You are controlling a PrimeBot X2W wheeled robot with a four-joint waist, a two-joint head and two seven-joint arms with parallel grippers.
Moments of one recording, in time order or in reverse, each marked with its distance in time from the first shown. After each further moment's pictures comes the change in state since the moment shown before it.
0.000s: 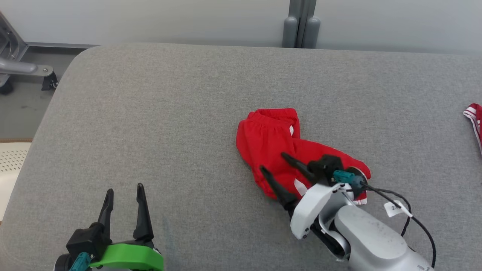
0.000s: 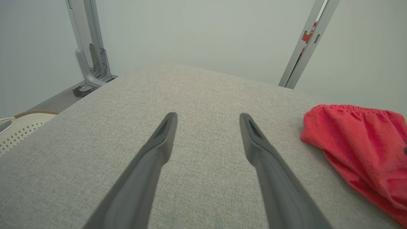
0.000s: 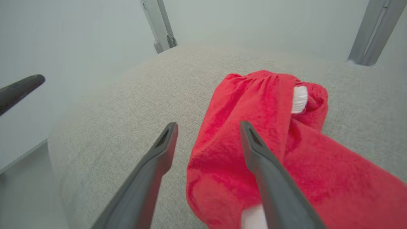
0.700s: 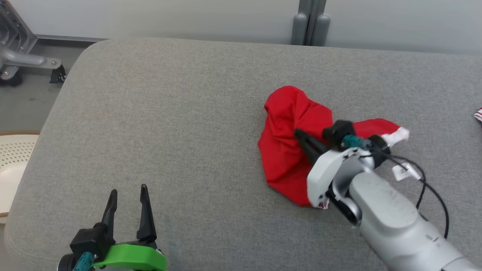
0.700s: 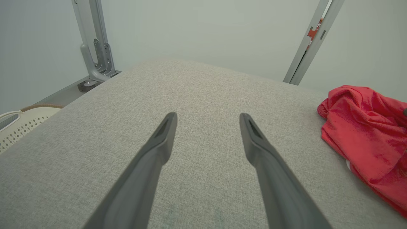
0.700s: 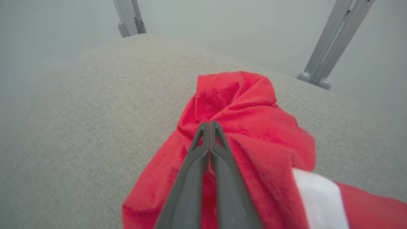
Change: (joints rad) left arm -0.001 0.000 -0.018 0.008 -0.006 0.004 0.000; right arm -0.155 -0.039 -0.104 0.139 -0.107 0.000 0.081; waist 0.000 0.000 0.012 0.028
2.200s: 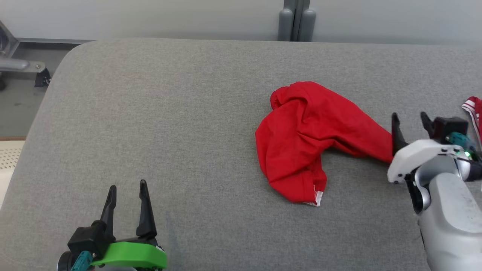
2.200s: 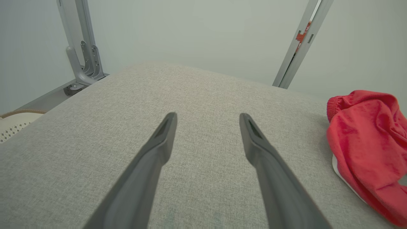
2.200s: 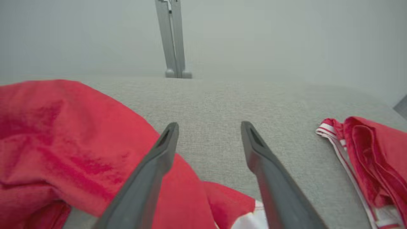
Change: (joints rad) left arm 0.000 0.000 -0.005 -0.036 -0.017 0.013 0.000; right arm 0.158 0.060 -0.815 -0.046 -0.411 0.000 -0.031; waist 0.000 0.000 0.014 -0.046
